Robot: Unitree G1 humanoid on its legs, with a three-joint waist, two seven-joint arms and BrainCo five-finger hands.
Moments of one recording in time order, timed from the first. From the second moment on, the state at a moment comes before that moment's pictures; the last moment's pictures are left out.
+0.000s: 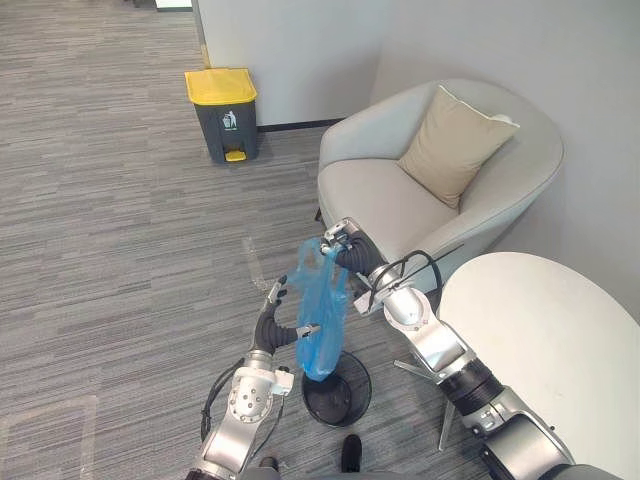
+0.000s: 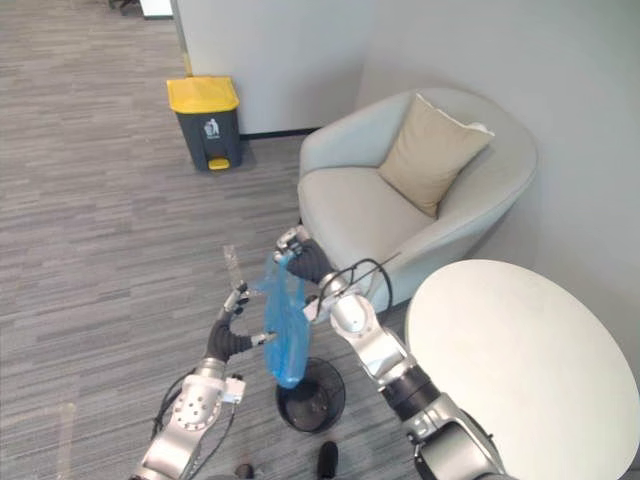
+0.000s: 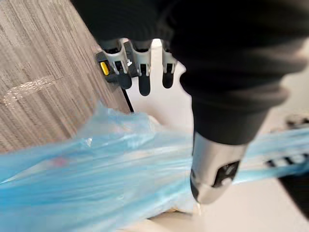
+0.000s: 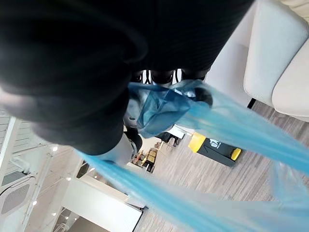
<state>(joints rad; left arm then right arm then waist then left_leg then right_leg) 0.13 0.14 -0.29 0.02 0.19 -0.12 0.25 -0.46 -0.23 0.47 0.15 -0.05 -0.07 -0.08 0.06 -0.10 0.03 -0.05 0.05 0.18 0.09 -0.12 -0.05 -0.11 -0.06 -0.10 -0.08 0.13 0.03</state>
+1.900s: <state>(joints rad) -0.08 0.08 -0.41 0.31 0.39 -0.04 0.33 -0.52 -0.16 0.53 -0.22 0.22 -0.14 -0.08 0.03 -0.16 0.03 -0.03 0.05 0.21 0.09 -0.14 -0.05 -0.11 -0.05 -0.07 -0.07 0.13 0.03</state>
